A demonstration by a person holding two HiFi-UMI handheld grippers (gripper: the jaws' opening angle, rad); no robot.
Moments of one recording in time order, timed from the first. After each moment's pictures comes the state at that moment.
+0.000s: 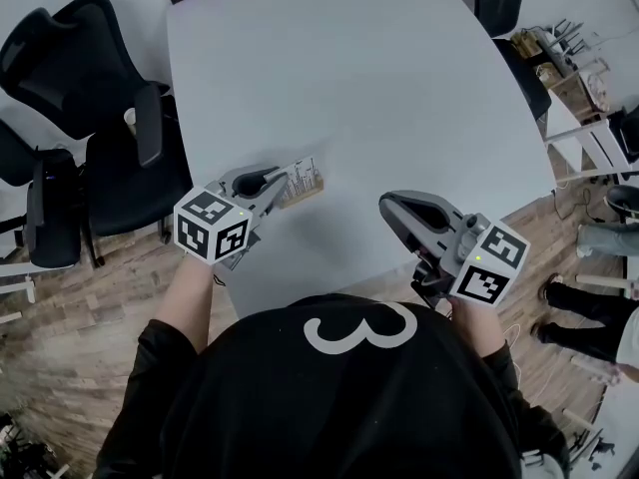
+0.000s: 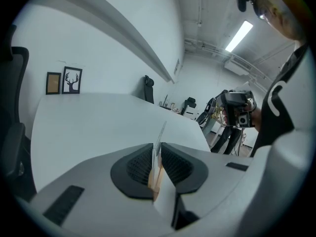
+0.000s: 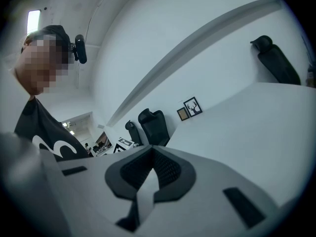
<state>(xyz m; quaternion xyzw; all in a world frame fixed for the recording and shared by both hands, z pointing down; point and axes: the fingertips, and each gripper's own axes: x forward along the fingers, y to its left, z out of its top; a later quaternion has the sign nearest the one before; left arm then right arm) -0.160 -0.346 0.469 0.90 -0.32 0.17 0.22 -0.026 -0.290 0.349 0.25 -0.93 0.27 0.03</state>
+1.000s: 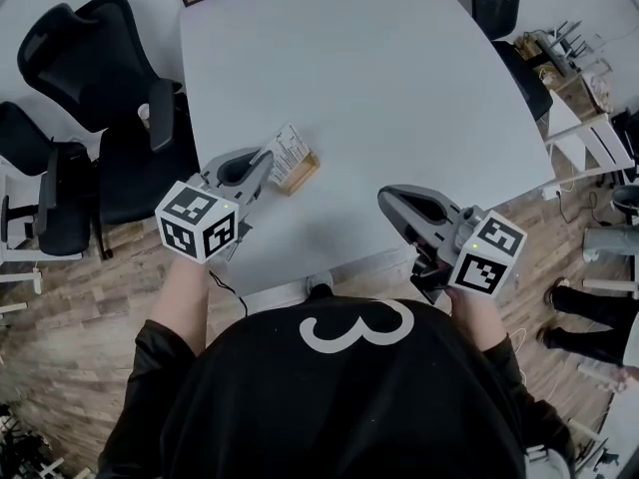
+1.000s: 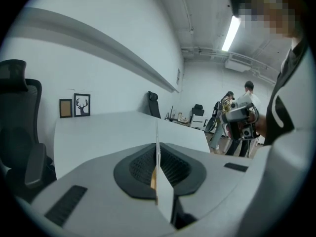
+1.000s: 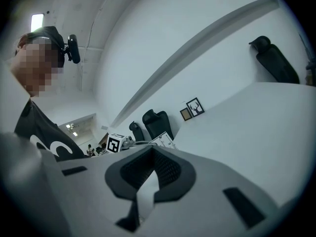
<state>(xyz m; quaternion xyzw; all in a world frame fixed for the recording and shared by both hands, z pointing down) -0.162 -0.320 0.399 0.90 -0.39 0.13 0.15 -0.003 -0.251 0.339 0.24 -0.93 0.27 0.02</state>
